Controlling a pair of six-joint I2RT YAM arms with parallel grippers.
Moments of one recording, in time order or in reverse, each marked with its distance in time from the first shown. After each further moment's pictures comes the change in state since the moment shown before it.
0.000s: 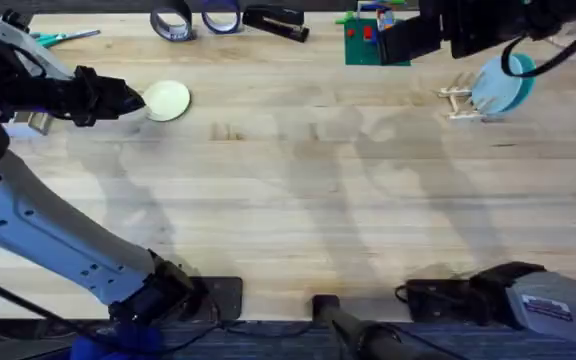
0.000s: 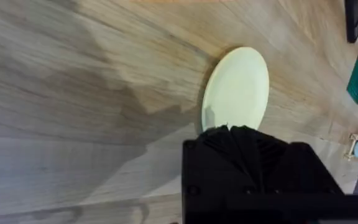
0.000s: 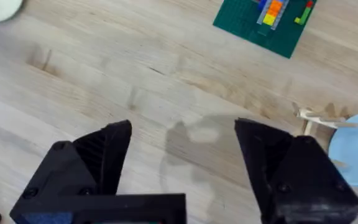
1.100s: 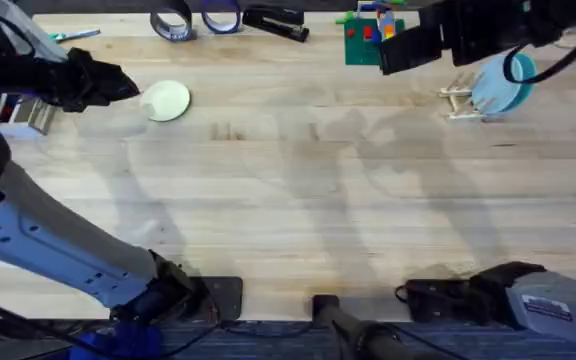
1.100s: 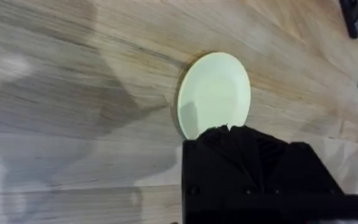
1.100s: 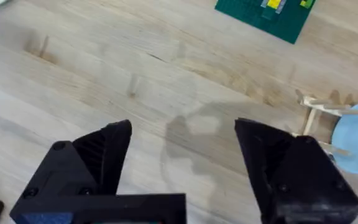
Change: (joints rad) left arm -0.042 -0.115 -0.002 -0.005 -0.079 0.007; right arm 0.000 0.000 0.000 -0.050 0.000 0.000
